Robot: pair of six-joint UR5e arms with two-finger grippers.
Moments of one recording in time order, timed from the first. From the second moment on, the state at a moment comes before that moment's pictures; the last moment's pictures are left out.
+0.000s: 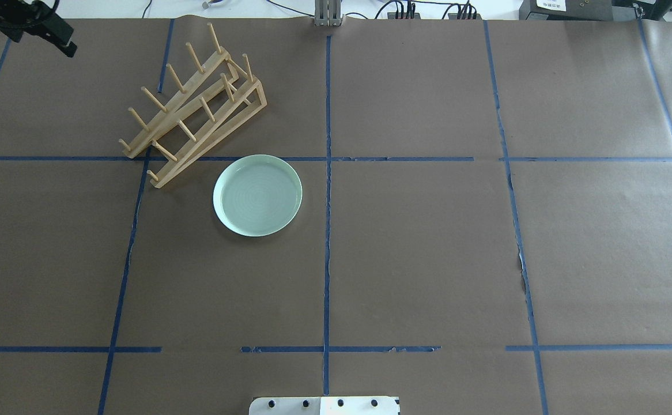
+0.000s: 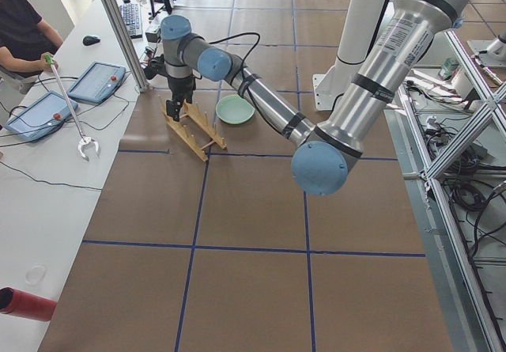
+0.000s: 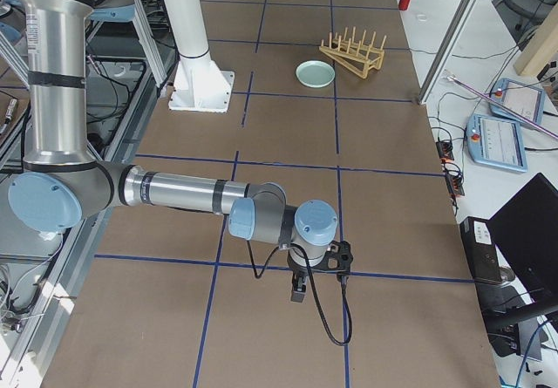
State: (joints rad) left arm -1.19 -2.14 -1.75 -1.36 -2.23 -0.35; right arm 1.62 -1.62 1.56 -1.63 2.31 -0.02
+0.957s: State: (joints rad) left arm -0.75 -2.48 -1.64 -1.25 -2.06 -1.02; right arm 1.62 -1.62 1.56 -1.63 2.31 -0.02
